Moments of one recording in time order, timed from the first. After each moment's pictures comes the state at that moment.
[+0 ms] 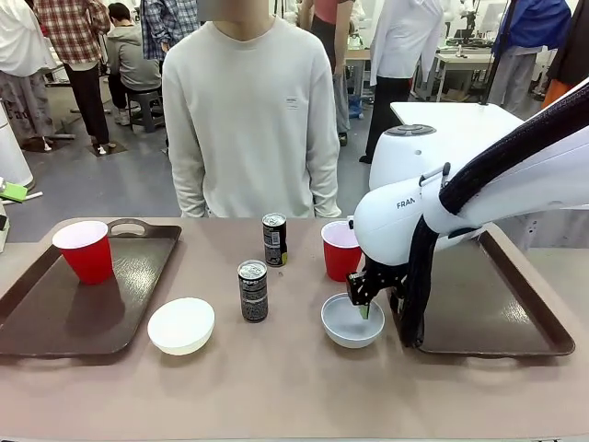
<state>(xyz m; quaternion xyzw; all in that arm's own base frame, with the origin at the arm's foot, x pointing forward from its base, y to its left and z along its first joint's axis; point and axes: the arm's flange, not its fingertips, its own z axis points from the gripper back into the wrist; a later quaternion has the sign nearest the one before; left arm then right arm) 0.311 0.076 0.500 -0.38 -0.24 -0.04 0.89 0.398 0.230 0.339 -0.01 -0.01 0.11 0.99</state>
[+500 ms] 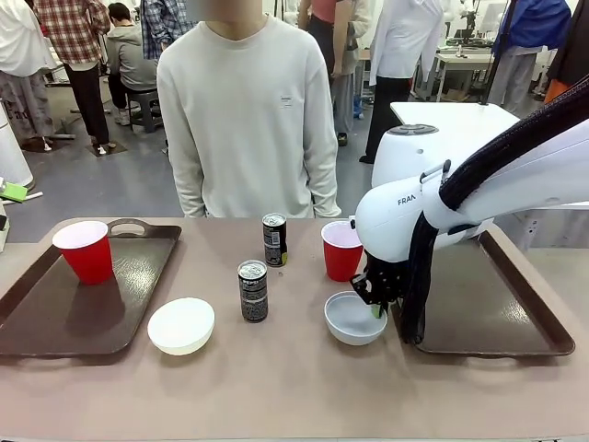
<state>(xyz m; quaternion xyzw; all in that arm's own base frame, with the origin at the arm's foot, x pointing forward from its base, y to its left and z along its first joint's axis) 0.311 0.076 0.500 -0.38 -0.24 -0.04 0.89 0.402 0.225 0.336 0.00 0.00 0.12 0.99</state>
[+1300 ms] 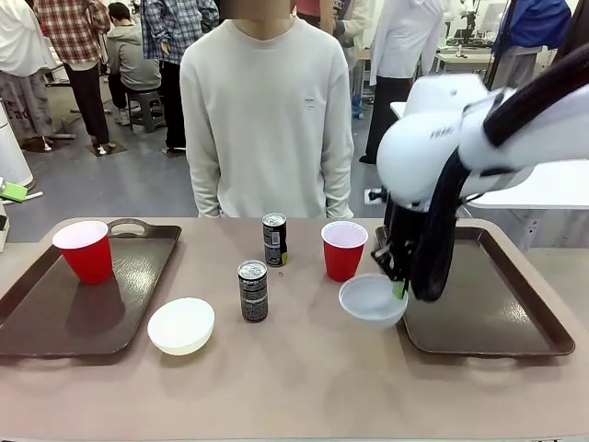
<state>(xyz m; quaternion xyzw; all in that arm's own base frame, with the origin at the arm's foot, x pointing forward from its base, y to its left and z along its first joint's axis) 0.311 0.076 0.500 -0.38 -0.24 -0.04 0.89 0.393 0.194 0.420 0.03 0.04 0.14 0.99</state>
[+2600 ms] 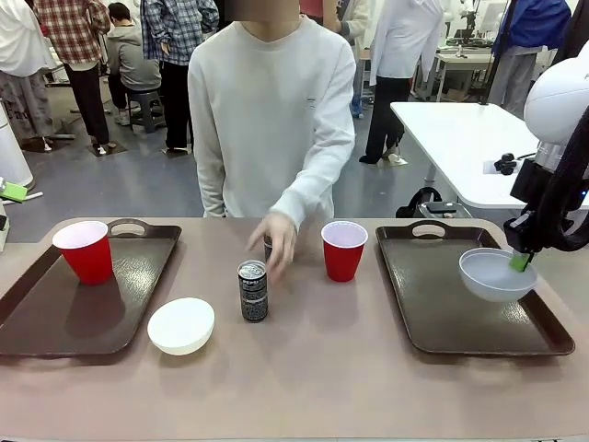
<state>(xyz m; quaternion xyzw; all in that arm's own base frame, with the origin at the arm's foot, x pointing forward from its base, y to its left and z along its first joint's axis) 0.311 0.077 0.500 -0.38 -0.24 -0.04 0.89 0.418 -0.013 0.450 0.04 0.03 0.18 0.98</state>
